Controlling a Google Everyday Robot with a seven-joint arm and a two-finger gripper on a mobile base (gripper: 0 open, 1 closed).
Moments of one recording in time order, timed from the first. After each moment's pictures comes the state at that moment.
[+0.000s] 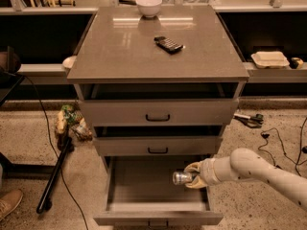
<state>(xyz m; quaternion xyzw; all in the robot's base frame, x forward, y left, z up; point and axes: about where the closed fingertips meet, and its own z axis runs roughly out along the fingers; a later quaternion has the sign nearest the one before) 0.516 -0.153 0.431 -0.68 0.63 0.14 0.34</state>
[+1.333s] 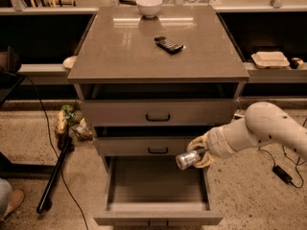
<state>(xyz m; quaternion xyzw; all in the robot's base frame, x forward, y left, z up) 0.500 -0.146 0.624 -0.80 0.50 0.10 0.31</state>
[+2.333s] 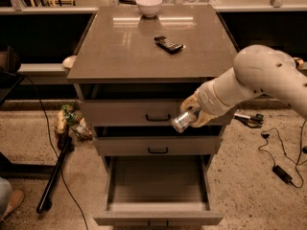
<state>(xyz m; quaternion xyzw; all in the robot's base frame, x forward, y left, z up) 0.559 -0.123 0.750 -0.87 0.40 -0.04 0.28</state>
